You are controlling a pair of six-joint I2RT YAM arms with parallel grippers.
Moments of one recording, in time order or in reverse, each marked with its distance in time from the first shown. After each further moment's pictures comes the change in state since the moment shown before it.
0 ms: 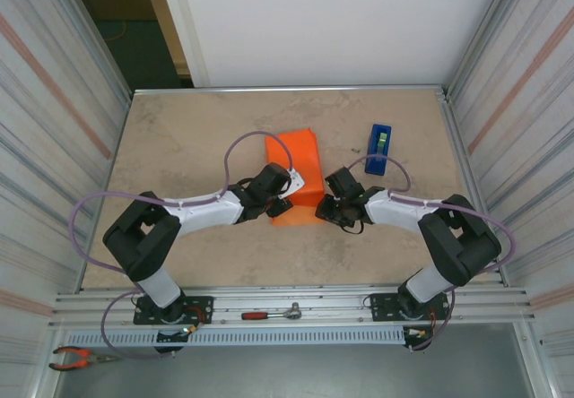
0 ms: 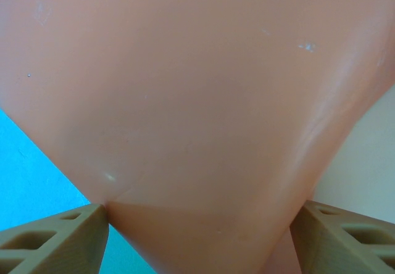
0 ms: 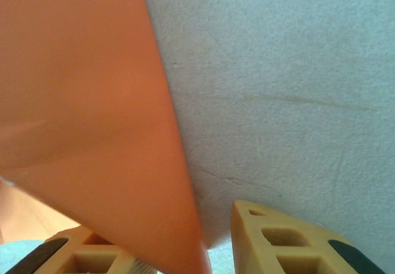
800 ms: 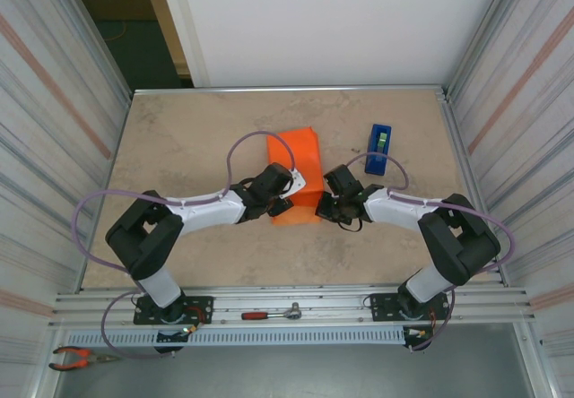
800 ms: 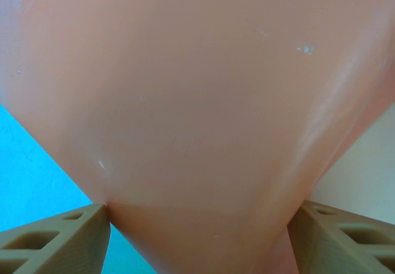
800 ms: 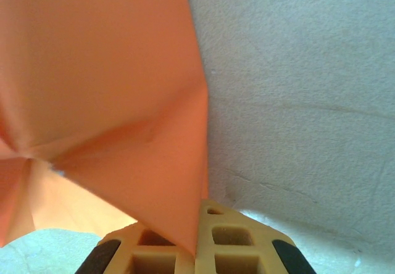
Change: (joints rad) left arm -0.011 0.018 0.015 -0.001 -0.026 0.019; right arm 0.001 0.002 0.021 0.013 -0.035 0.002
